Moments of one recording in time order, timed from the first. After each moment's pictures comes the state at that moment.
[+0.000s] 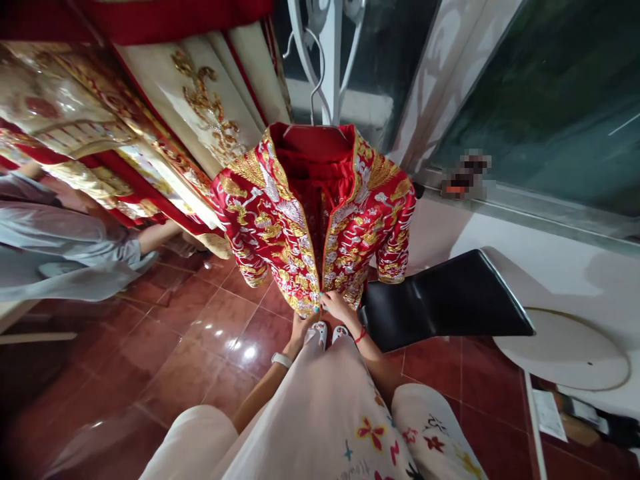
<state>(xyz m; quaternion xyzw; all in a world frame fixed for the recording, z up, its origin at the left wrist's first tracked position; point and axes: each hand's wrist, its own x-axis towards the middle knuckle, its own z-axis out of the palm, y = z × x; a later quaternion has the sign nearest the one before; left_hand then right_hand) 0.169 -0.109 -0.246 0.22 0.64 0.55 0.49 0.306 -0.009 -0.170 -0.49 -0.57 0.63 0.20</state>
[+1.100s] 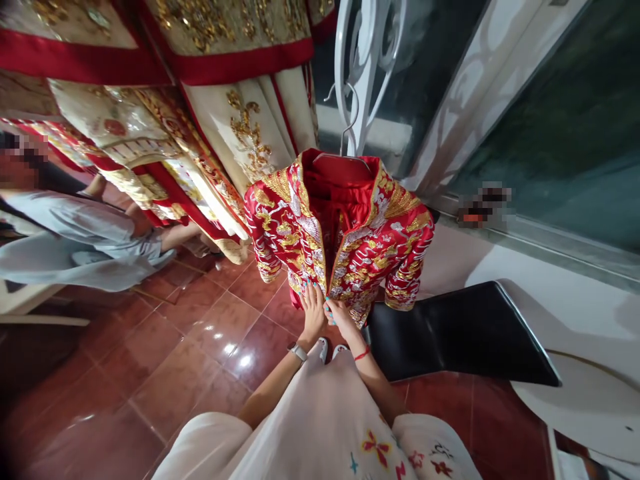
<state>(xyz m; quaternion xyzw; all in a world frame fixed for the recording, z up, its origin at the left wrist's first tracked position) 0.188 -0.033 -0.206 0.60 0.77 0.17 0.09 0.285 0.000 -0.139 -0.45 -0.41 0.75 0.25</state>
